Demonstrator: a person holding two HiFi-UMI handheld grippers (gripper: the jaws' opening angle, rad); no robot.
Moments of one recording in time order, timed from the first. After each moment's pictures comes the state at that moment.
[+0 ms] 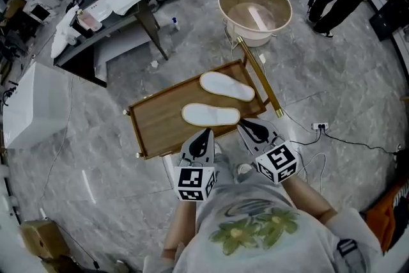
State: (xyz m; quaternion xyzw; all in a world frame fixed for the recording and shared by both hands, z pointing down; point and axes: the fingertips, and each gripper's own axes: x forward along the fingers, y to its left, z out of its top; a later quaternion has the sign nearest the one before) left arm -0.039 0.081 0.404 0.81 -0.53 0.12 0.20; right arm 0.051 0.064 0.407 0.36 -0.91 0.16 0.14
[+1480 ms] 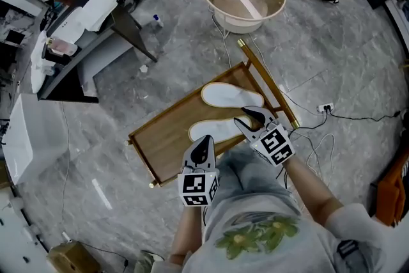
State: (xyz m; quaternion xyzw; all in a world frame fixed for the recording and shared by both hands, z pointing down) left arm -0.081 -0.009 0.478 0.81 -0.48 0.18 0.27; right arm 0.021 -0.054 0.515 0.36 -0.88 0.18 0.25
